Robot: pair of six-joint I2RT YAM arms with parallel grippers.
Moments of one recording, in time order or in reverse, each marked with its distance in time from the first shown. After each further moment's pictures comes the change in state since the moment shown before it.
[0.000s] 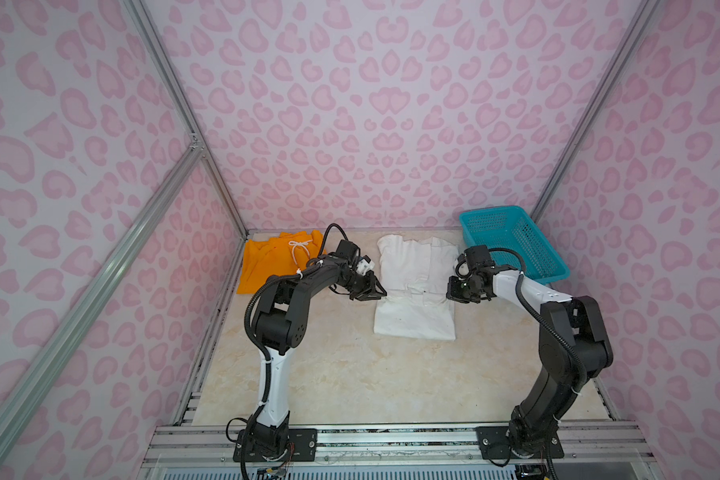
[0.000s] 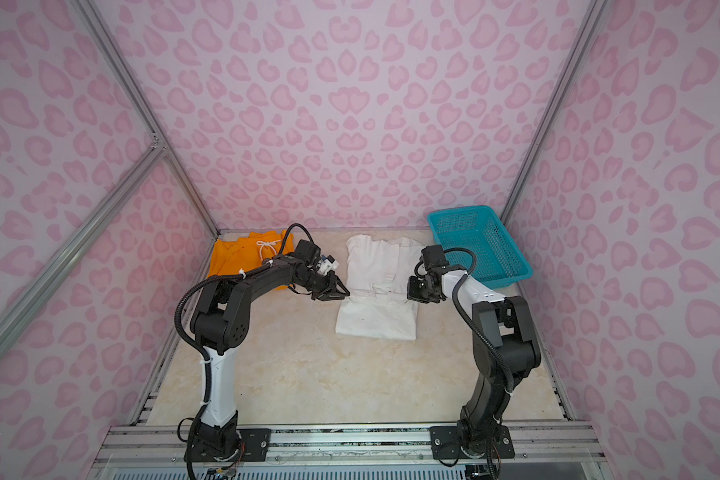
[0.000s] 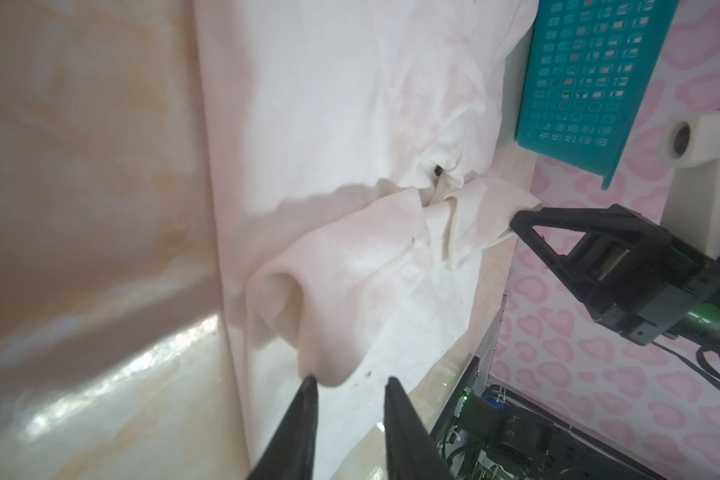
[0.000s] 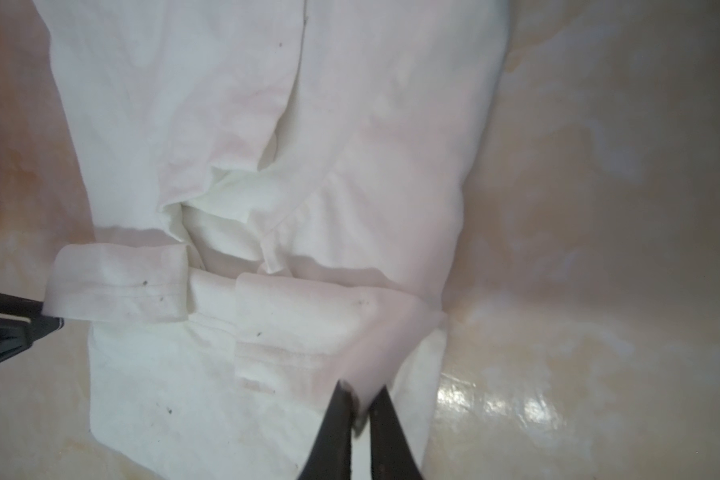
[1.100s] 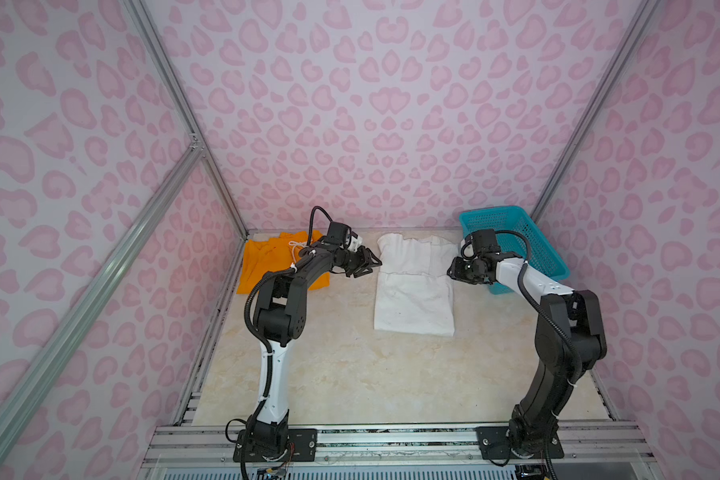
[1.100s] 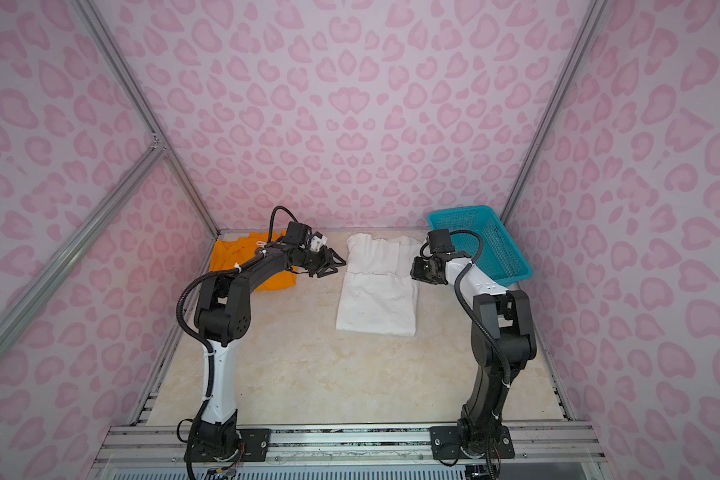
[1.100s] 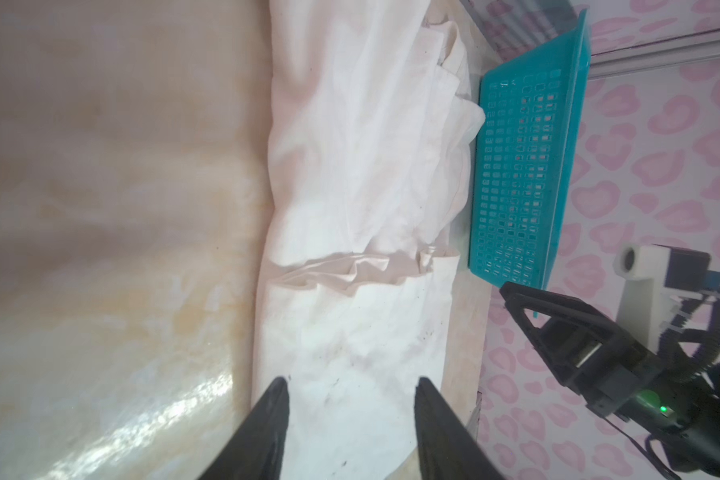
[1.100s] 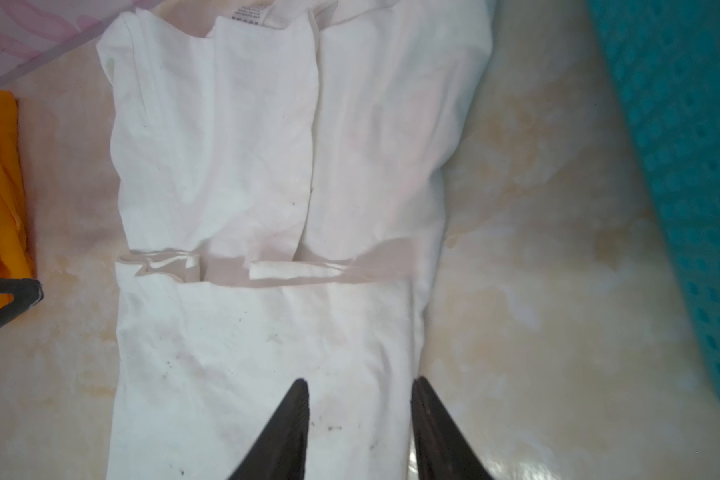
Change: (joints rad) left arm 0.072 0.062 0.198 0.111 -0.101 -0.153; right arm -0.039 0.033 0.151 0.025 0.072 -0.018
